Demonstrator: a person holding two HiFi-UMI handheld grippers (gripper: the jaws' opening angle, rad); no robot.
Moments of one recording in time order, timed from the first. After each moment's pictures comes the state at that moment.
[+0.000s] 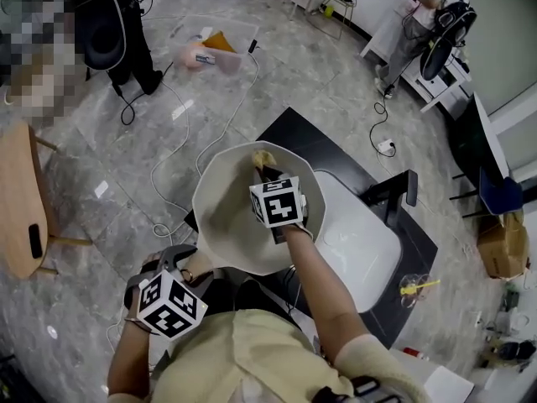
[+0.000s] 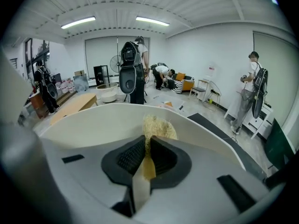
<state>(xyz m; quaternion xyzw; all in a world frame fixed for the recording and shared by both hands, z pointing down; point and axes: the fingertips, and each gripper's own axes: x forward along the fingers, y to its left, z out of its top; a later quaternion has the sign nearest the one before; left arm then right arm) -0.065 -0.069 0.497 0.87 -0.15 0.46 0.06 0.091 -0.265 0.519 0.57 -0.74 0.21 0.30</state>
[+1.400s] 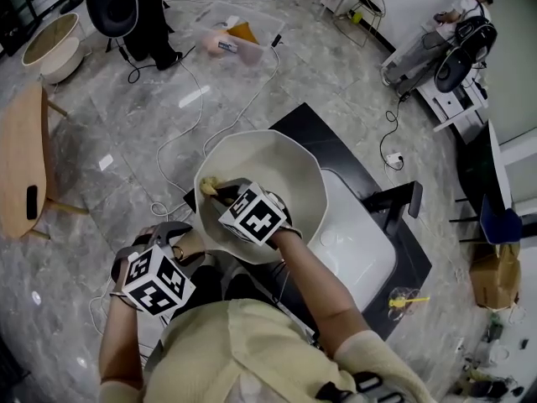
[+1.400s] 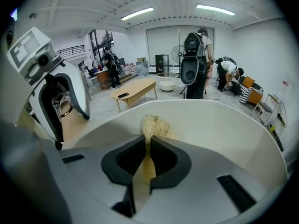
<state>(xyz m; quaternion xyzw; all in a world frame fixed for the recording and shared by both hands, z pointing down) -0.064 -0.071 0.494 0.87 -0.16 0.46 0.05 -0.045 -0.176 0.531 0.23 -0.88 0.14 0.39</state>
